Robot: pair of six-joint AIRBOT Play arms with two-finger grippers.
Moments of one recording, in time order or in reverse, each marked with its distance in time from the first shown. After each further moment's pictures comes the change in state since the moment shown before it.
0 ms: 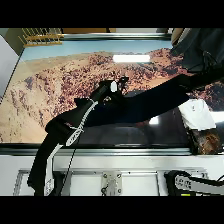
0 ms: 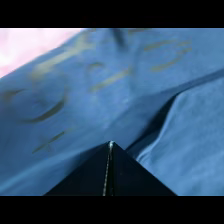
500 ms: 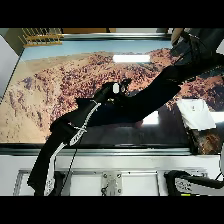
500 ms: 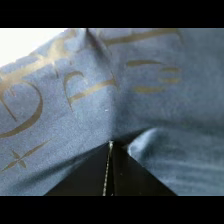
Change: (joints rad) left arm -0.017 -0.045 0.026 -0.090 0.030 -0.001; right arm 0.202 0.003 0.152 -0.034 0.032 0.089
